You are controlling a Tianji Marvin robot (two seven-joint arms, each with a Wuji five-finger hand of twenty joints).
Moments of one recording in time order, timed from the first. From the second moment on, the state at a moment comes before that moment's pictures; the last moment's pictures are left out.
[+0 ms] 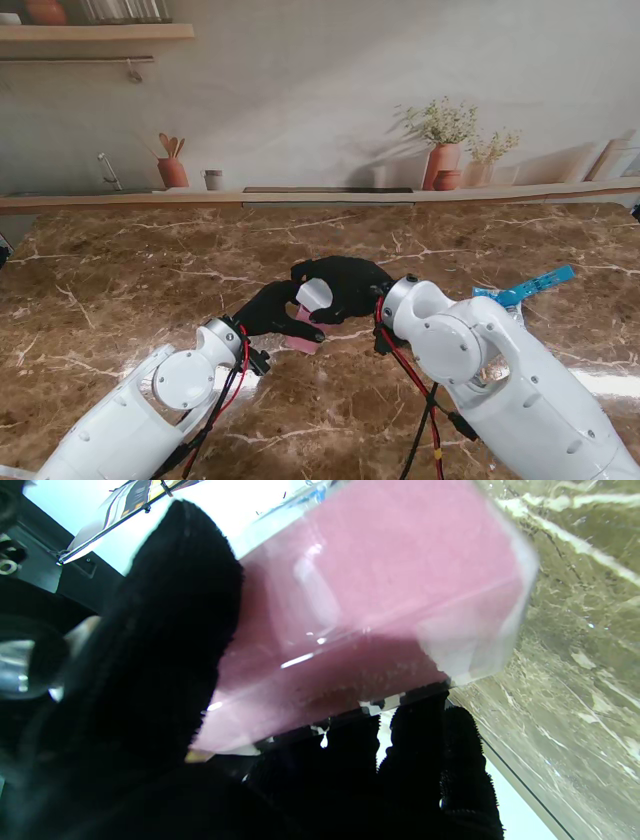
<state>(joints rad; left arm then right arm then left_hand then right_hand) 1.41 -1.16 -0.97 -1.45 0.17 -0.26 -0.02 -1.39 -1.04 1.03 -1.90 -0.68 0.05 0.42 0.82 -0.79 0.47 -0.20 0.69 0.12 0.68 0.33 0.94 0.15 0.23 1.11 0.65 0.25 0.57 0.93 -0.02 0.11 0.82 0.67 0.46 -0.67 1.10 -0.09 0.36 0.10 0.32 0.85 0.51 0.06 0.45 0.62 0.77 0.23 0.69 0.74 0.46 0.18 1.16 0.77</state>
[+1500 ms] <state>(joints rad) 1.41 -1.15 -0.96 -1.47 0.19 -0.27 -0.02 -1.40 -1.04 1.00 -1.96 -0.75 0.21 0.41 0.82 -0.79 0.47 -0.20 0.69 0.15 0.69 0.33 0.94 0.16 0.24 1.11 0.65 0.25 0.57 0.93 -0.02 0.10 0.81 0.67 0.44 -0.66 1.00 -0.19 0.38 0.05 0.49 0.99 0.59 0.00 0.58 0.72 0.94 0.18 0.76 0.80 0.69 0.15 1.38 0.78</state>
